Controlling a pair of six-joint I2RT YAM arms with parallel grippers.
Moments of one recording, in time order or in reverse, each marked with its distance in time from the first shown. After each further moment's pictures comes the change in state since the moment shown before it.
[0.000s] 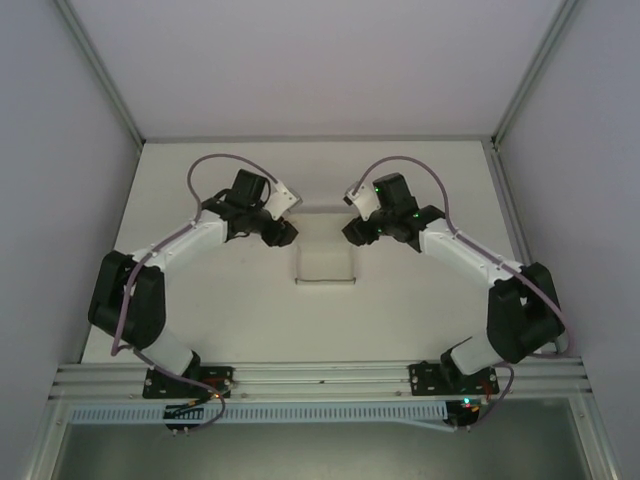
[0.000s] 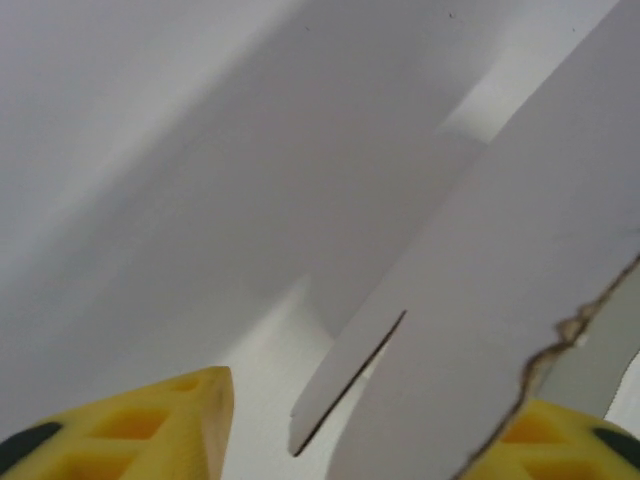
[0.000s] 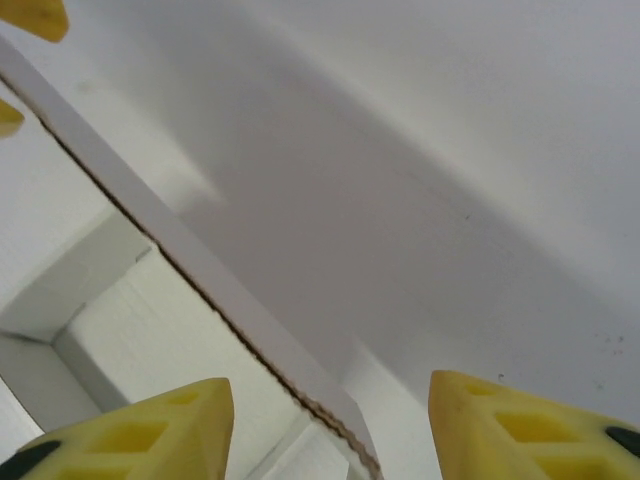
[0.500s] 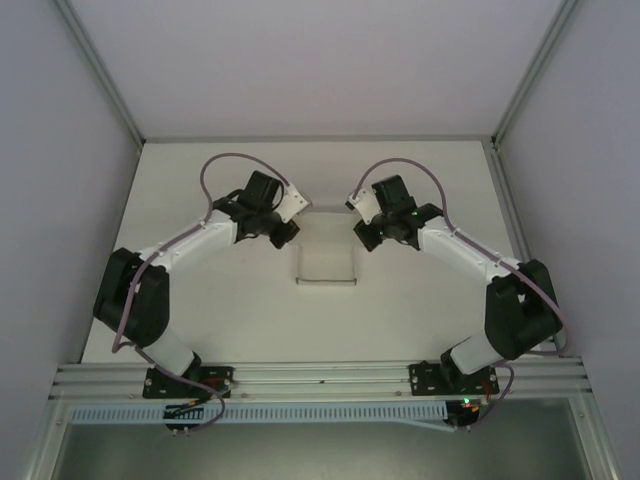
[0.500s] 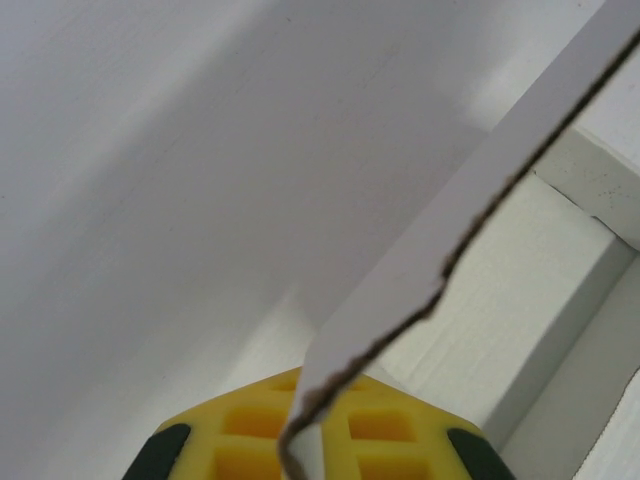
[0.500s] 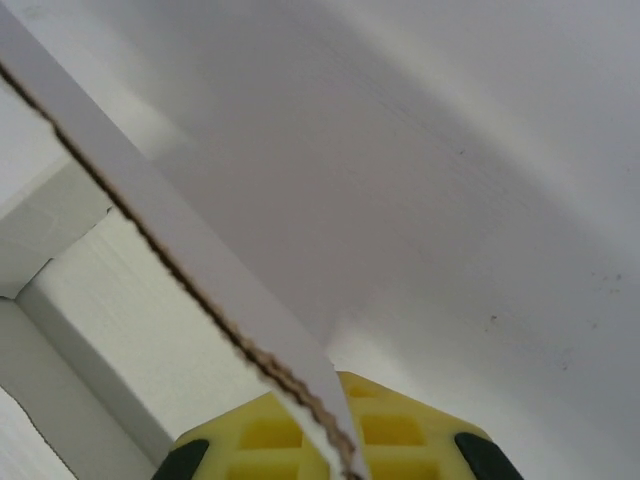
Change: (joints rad) left arm -0.076 0.020 0.038 -0.023 -0.108 -0.035; right arm -0.003 0.013 0.017 -0.088 0.058 0.000
